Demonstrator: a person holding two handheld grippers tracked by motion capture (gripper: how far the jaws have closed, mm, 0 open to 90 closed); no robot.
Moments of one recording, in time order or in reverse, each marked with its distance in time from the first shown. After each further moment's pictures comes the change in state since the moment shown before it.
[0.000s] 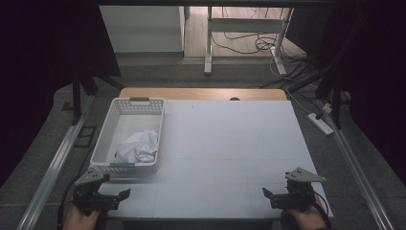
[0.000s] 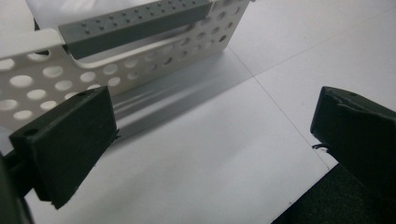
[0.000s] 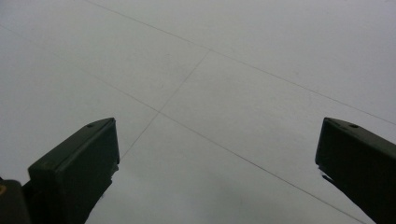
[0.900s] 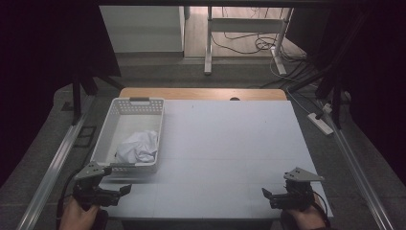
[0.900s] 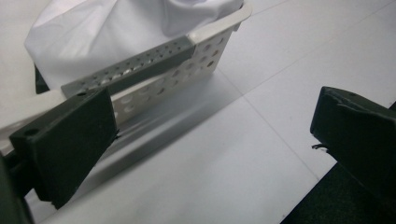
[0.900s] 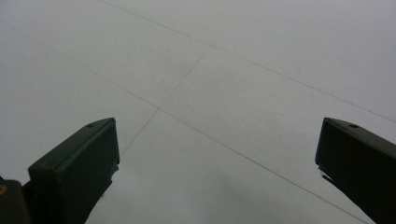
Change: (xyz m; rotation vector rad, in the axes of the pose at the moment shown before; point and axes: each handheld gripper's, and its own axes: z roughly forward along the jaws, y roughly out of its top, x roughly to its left) left arm -0.001 0.021 -0.005 -0.013 -0.033 0.066; right arm 0.001 0.001 0.002 0.020 -0.002 -0.008
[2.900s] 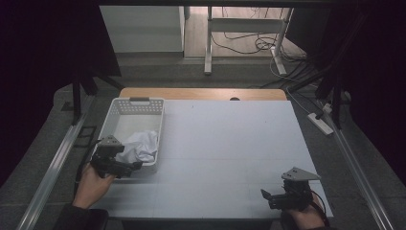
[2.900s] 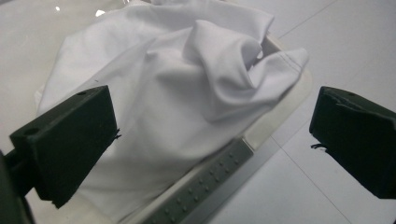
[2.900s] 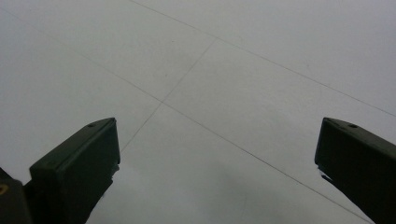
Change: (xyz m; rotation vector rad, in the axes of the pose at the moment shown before) left arm 0.033 0.063 0.048 0.090 -0.014 0.044; right arm 0.001 0.001 0.004 0.034 0.013 -0.019
